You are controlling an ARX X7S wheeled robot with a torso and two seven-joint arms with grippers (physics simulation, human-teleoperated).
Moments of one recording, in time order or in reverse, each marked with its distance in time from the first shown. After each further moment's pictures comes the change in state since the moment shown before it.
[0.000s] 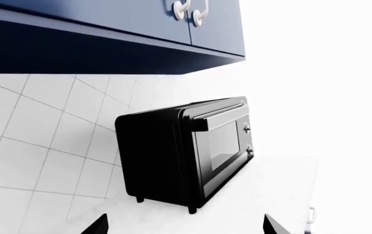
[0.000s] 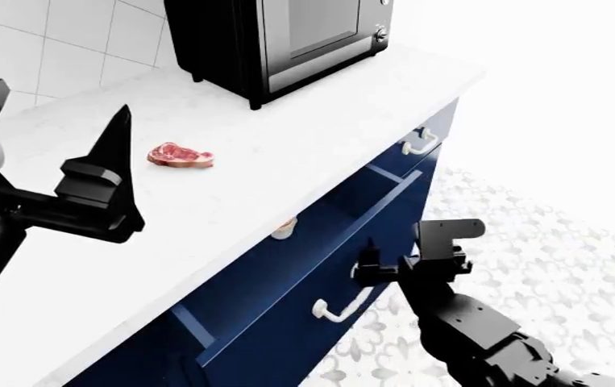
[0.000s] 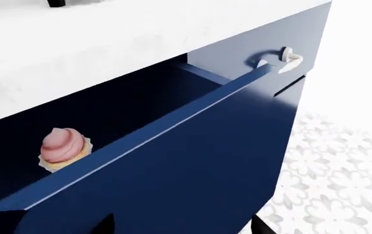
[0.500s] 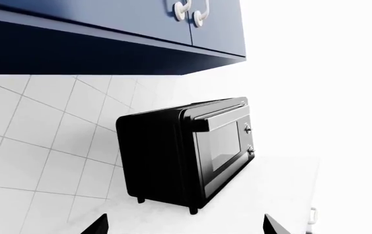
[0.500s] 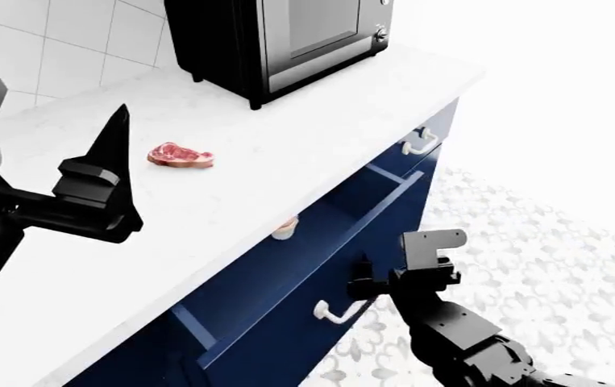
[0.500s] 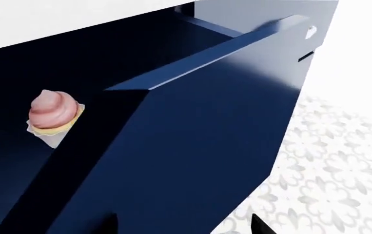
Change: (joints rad) left arm 0.002 0.004 -0.013 0.001 -0.001 -0.010 0.003; right arm -0.015 -0.095 -0.019 0.164 -0.001 0.035 -0.058
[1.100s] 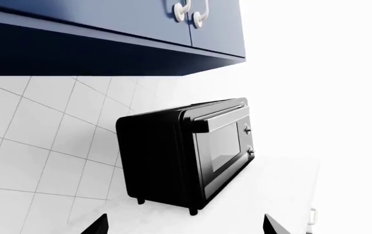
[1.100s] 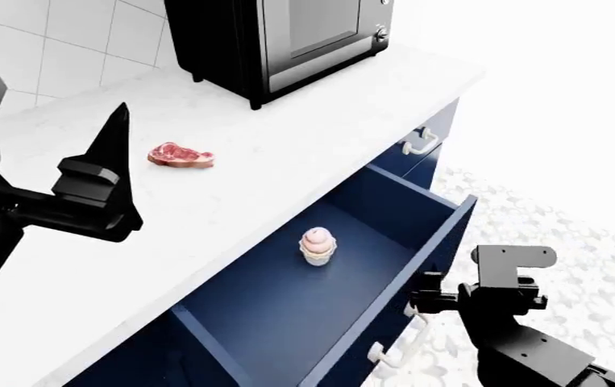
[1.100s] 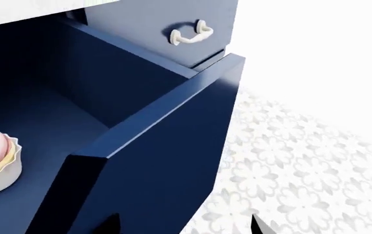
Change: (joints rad) left arm -0.010 0.007 -0.005 -0.002 -0.004 -0.013 0.001; right arm -0.035 0.380 -0.018 -0.450 0.027 0.006 0.296
